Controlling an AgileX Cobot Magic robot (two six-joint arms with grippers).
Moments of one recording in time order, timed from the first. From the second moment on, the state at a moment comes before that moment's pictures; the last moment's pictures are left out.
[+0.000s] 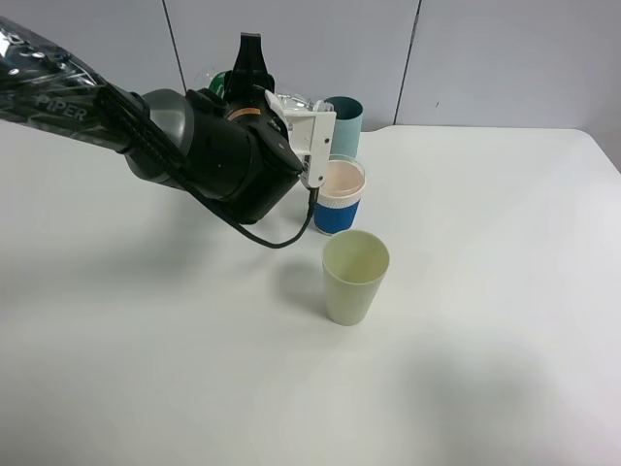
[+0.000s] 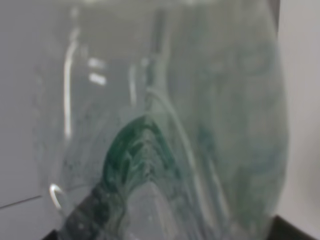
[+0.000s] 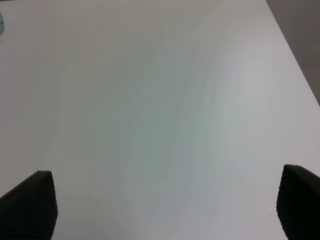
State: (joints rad) left arm -0.83 2.07 -1.19 -1.33 -1.15 2.49; right arm -0.03 0.00 -0.50 -0.07 1.07 0.03
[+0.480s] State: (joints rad) left arm -0.83 2.07 -1.19 -1.31 -1.15 2.52; right arm -0.03 0.00 -0.50 -0.07 1.07 0.03
